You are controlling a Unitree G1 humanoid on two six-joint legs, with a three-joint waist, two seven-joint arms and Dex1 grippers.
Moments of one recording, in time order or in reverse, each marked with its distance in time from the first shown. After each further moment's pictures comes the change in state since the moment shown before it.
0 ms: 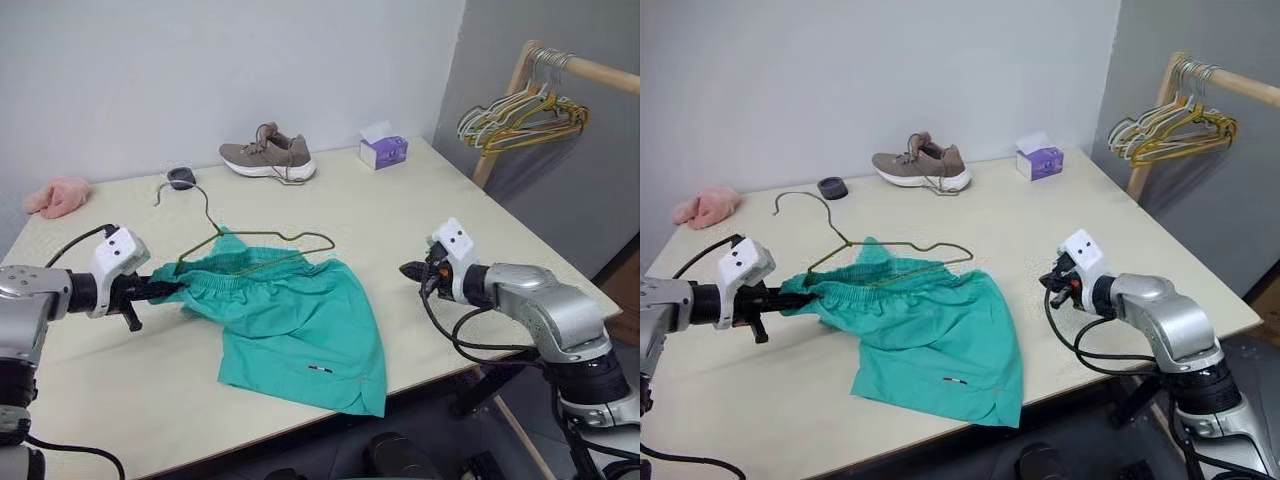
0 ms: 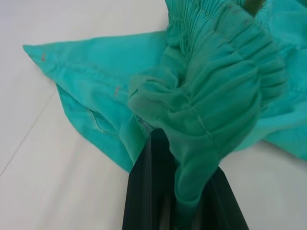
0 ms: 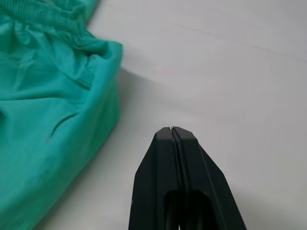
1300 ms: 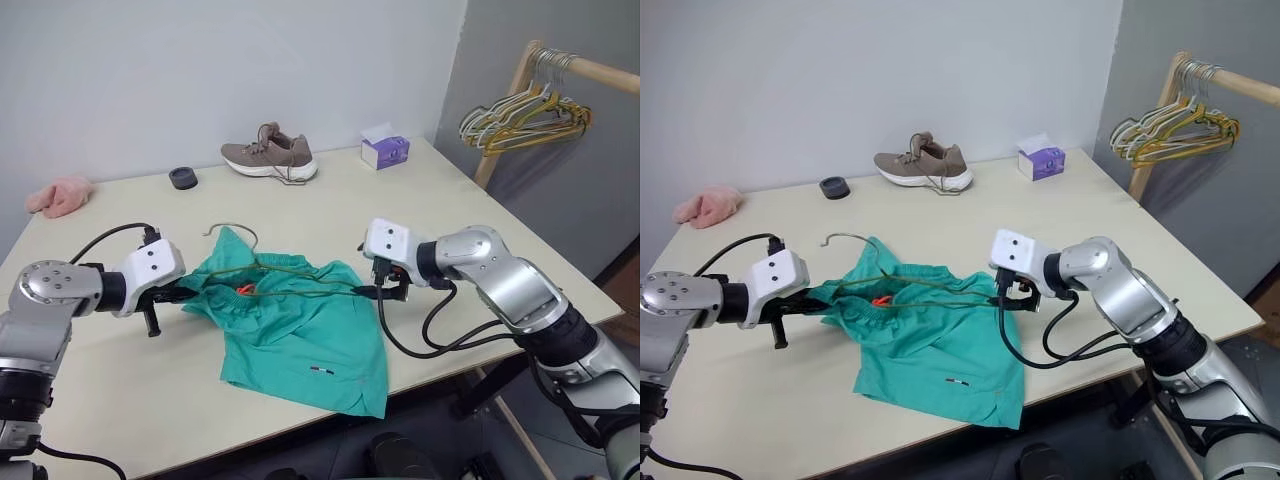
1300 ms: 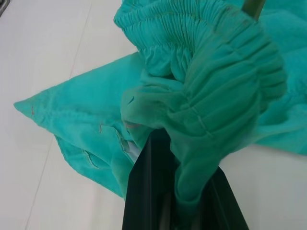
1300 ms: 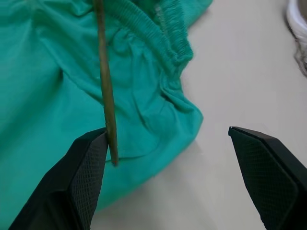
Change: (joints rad) left arm 0.065 -0.031 -0.046 -0.220 0.137 -0.135 0.051; right arm -0.310 -0.026 0.389 0.045 -0.267 -0.190 0.278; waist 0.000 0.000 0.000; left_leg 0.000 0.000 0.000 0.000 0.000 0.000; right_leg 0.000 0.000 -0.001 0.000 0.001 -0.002
